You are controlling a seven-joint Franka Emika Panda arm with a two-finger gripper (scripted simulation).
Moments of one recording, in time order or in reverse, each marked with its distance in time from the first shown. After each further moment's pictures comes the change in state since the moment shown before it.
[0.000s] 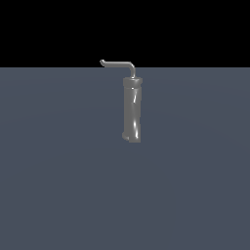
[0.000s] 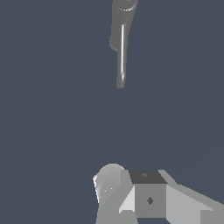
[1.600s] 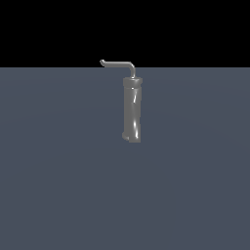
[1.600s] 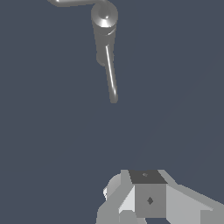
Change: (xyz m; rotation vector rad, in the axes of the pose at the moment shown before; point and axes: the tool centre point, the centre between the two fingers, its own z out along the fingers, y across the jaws) arm 0.041 0.003 -0.015 -0.010 0.027 0.170
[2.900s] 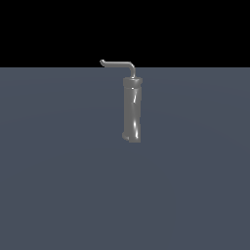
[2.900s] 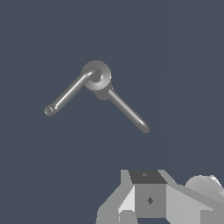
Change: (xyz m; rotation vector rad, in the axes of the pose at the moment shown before) arm 0.157 -0.053 0.029 0.083 -0.032 0.633
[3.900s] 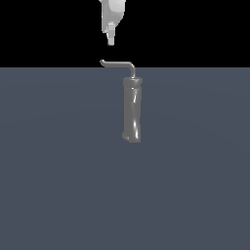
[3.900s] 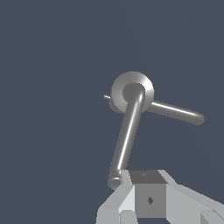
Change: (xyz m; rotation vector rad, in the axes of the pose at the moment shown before) arm 0.065 -0.102 0.076 0.010 0.016 0.511
